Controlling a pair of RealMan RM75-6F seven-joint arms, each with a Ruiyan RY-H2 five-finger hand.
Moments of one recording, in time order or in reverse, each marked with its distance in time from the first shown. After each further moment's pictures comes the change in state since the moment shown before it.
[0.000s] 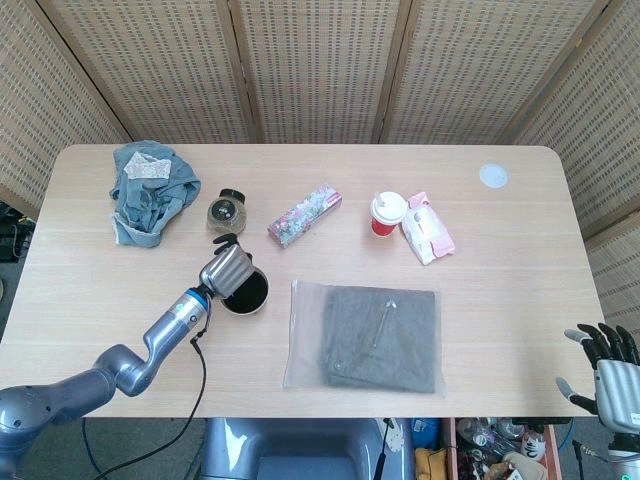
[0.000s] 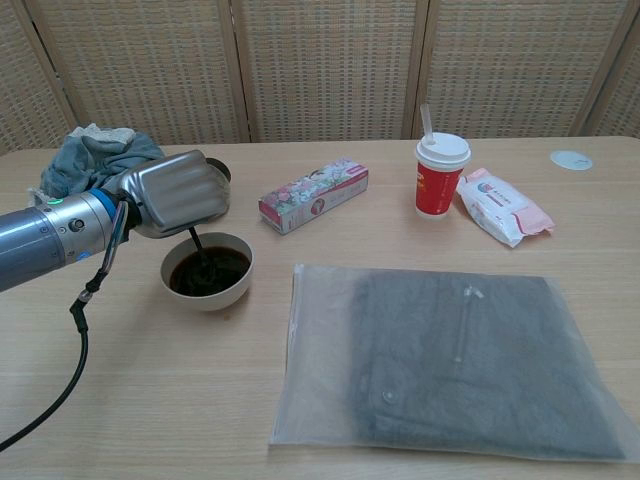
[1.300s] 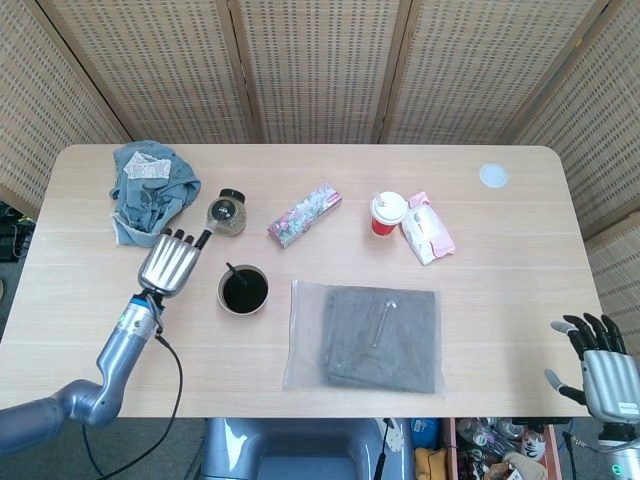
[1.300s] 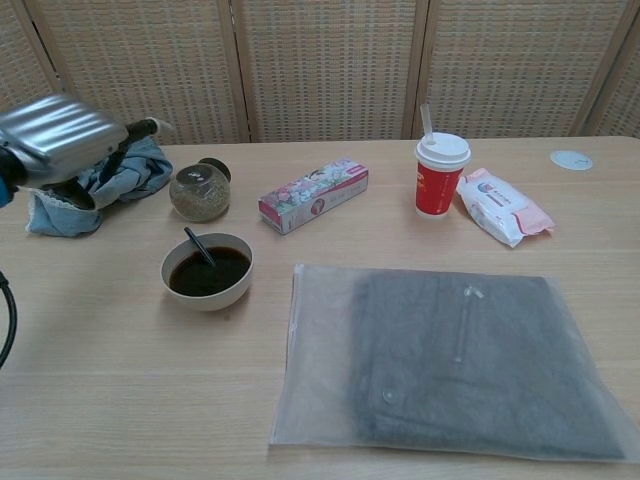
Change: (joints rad) left arm 0.219 0.260 -0.110 -0.478 -0.240 0.220 -0.210; right arm 0.038 0.001 0.008 -0.018 -0.029 -0.019 -0.017
